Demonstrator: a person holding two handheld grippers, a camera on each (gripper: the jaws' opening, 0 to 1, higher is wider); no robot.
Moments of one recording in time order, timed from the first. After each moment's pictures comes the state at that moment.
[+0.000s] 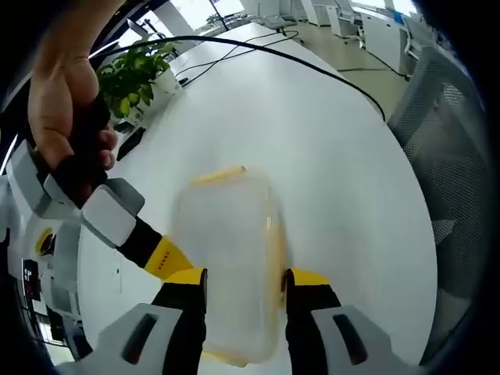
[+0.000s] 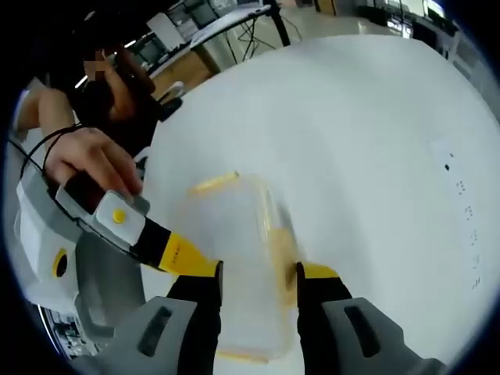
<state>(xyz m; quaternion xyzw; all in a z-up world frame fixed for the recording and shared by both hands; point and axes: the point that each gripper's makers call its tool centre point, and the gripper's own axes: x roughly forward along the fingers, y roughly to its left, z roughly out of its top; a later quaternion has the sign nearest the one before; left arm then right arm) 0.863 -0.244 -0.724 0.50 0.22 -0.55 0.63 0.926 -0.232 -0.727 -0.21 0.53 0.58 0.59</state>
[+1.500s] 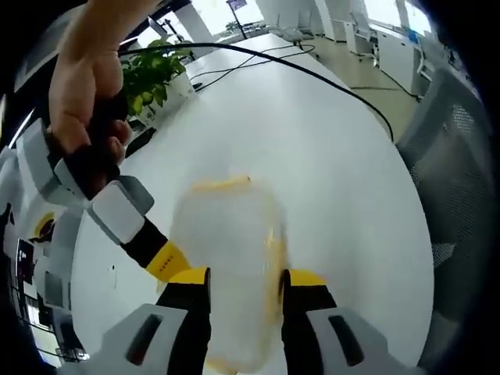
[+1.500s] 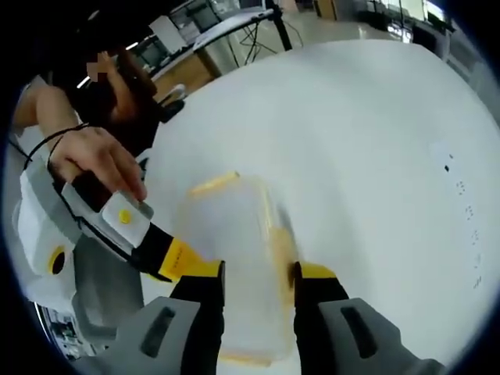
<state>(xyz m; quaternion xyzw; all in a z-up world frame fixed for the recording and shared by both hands) 0.858 -0.252 -0.725 0.47 0.22 -0.54 0.66 0.914 -0.229 -0.724 -0.21 0.51 0.58 0.60</state>
